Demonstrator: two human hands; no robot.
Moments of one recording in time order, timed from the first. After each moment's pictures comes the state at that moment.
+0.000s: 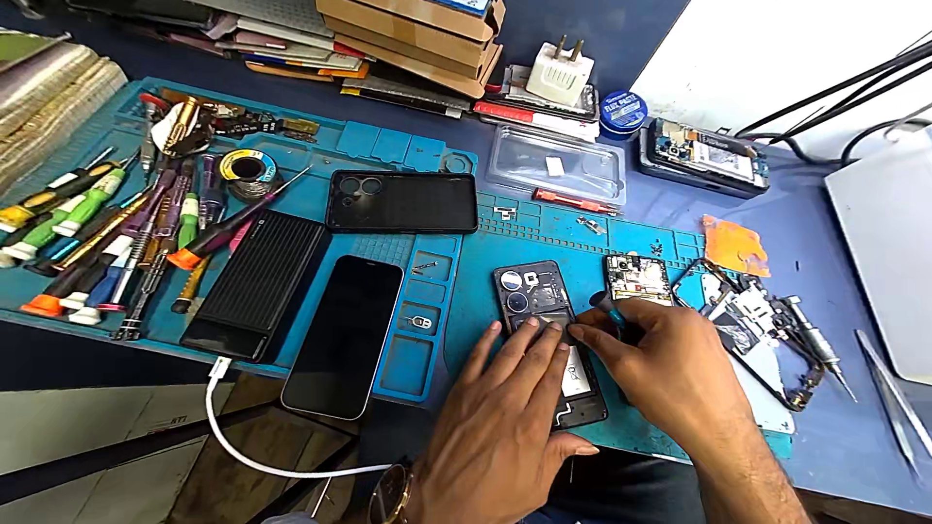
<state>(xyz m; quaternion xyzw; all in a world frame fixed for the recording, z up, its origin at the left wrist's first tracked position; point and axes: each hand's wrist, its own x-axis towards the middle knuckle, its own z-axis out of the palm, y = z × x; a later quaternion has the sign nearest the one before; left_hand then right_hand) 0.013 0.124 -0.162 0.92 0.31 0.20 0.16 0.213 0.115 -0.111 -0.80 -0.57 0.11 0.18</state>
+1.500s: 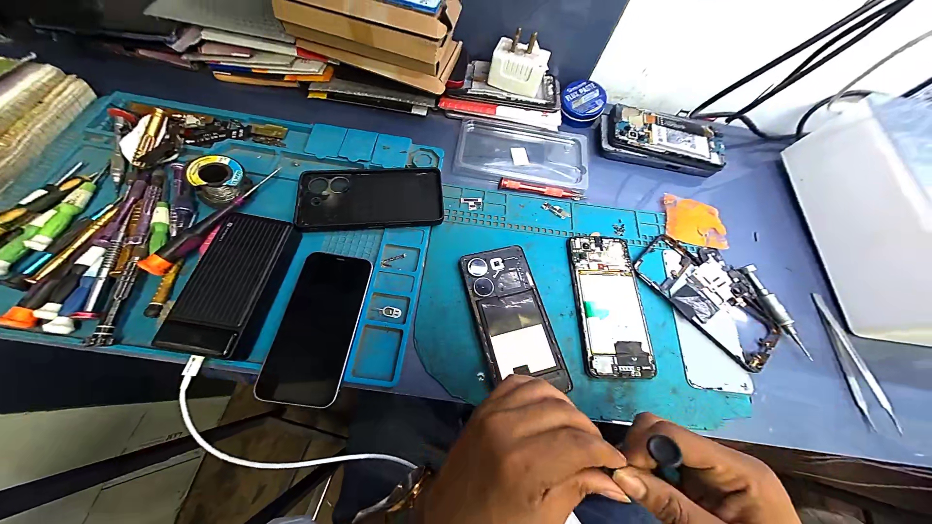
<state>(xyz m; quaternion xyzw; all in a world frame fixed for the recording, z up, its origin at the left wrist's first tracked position) 0.029 0.092 -0.152 0.78 0.14 0.42 0.43 0.215 -0.018 -0.114 -0.58 -0.52 0.41 0.47</state>
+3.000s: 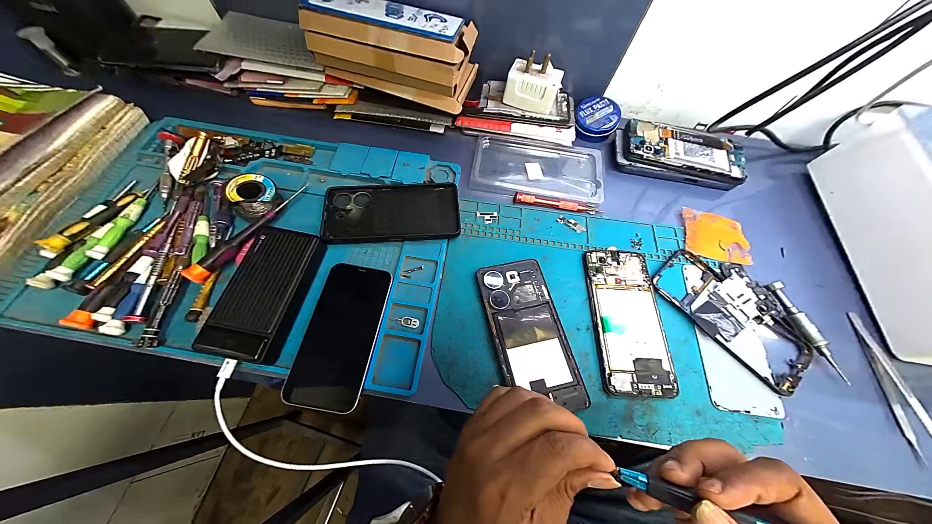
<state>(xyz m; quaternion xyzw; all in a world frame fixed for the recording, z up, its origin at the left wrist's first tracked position) 0.021 0.090 -0.152 0.75 0.21 0.50 0.38 0.183 -0.016 -0.117 -0.46 -0.39 0.38 0.70</state>
